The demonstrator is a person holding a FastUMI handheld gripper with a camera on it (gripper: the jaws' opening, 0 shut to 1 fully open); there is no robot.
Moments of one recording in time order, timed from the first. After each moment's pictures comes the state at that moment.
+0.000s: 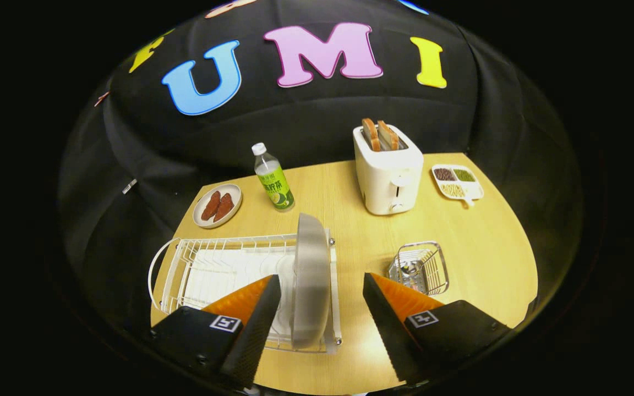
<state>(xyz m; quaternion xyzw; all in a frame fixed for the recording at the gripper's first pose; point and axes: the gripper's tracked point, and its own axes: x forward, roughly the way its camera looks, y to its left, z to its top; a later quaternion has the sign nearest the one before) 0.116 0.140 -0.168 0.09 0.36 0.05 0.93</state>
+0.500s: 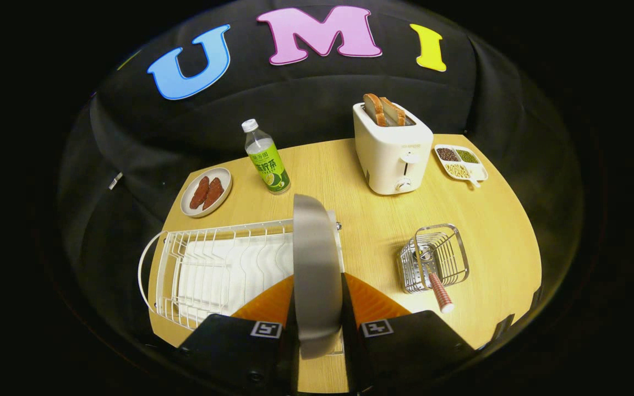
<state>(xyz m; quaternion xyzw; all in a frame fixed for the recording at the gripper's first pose) 0.123 0.153 -0.194 0.07 0.40 0.02 0.92</state>
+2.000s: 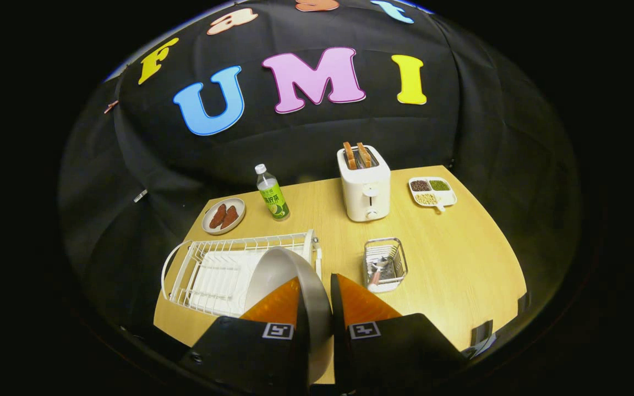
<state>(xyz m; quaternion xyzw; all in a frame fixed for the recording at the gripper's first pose) 0.023 0.076 -0.115 0.10 0.30 0.05 0.95</state>
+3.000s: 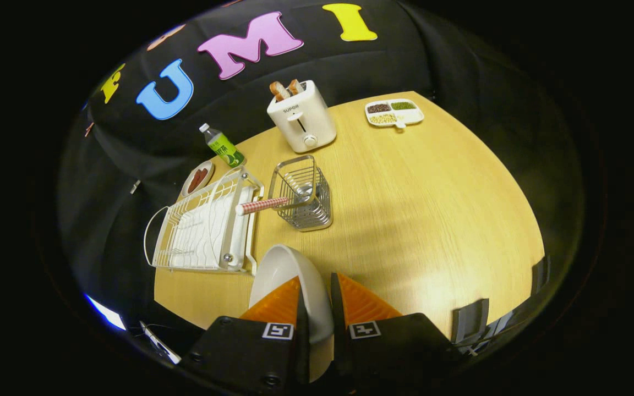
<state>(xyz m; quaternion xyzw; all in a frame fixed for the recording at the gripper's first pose) -0.002 -0.060 -0.263 0.17 0.43 0.08 0.88</state>
